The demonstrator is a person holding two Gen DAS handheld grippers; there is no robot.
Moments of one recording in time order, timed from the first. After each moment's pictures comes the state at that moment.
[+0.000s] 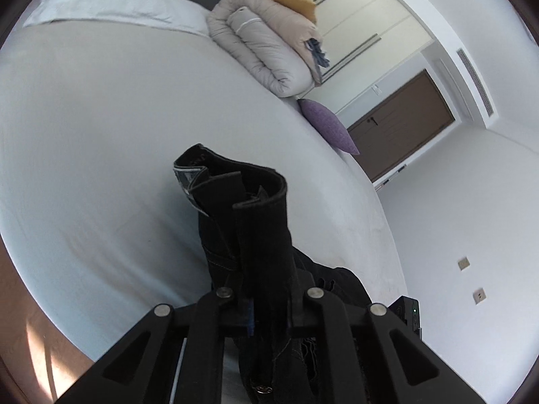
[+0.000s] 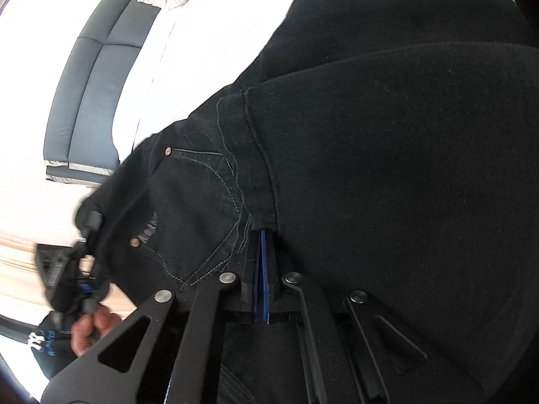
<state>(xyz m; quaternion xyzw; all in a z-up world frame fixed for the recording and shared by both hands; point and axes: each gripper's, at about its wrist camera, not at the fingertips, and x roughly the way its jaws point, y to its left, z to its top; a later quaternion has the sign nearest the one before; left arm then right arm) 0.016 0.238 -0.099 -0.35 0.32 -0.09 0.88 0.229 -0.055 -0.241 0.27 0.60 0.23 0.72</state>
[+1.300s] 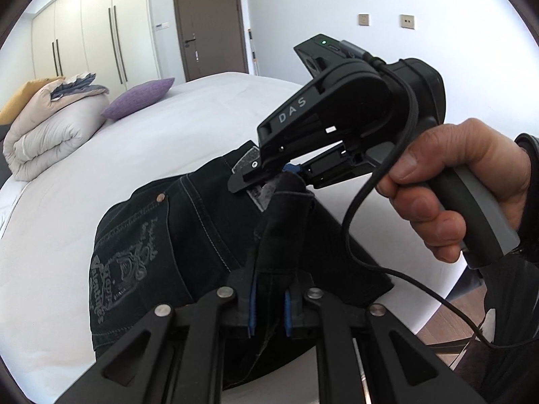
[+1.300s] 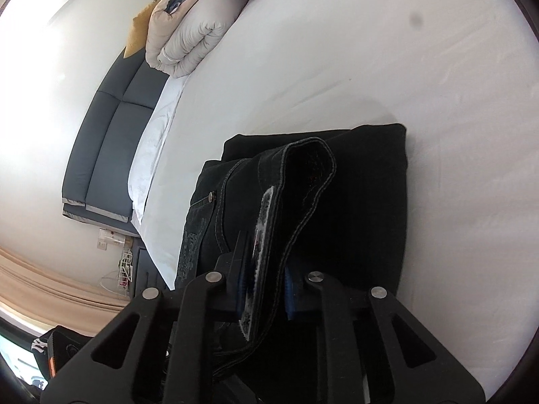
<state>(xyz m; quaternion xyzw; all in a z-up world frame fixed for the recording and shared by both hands) -0.051 -0.082 -0.111 0.16 0.32 -0.30 0.88 0.172 -0.228 -0.192 0.32 0.49 0.20 0.78</state>
